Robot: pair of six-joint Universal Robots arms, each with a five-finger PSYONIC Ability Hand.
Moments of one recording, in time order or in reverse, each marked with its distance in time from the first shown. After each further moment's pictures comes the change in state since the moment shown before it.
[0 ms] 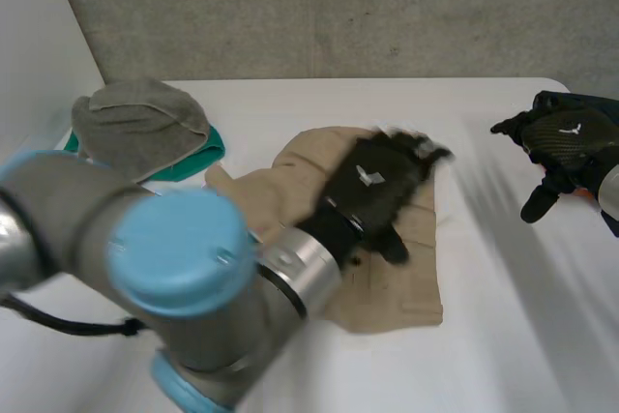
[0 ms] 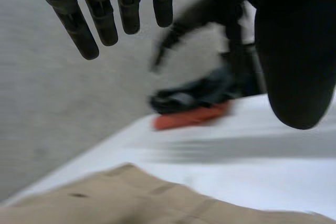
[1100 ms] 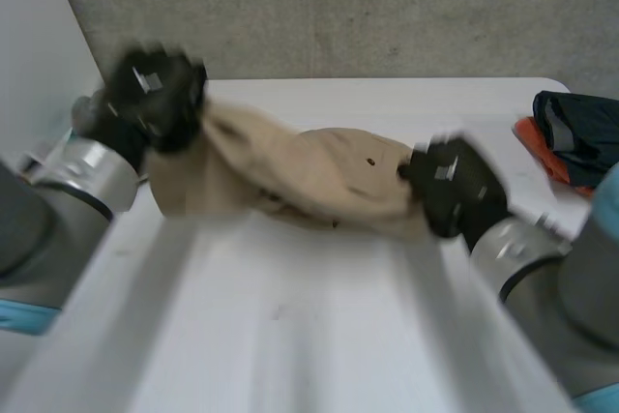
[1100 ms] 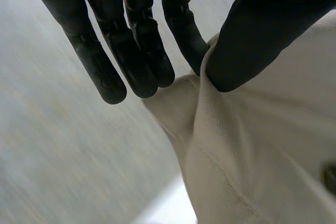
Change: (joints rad) left arm 0.505 0.387 -0.252 0.063 0.059 0.255; right arm 0.448 -0.073 0.167 -0.304 0.256 -0.067; left_hand 0.909 0.933 0.929 0.943 0.905; right_hand 0.890 0.961 0.969 0.991 0.960
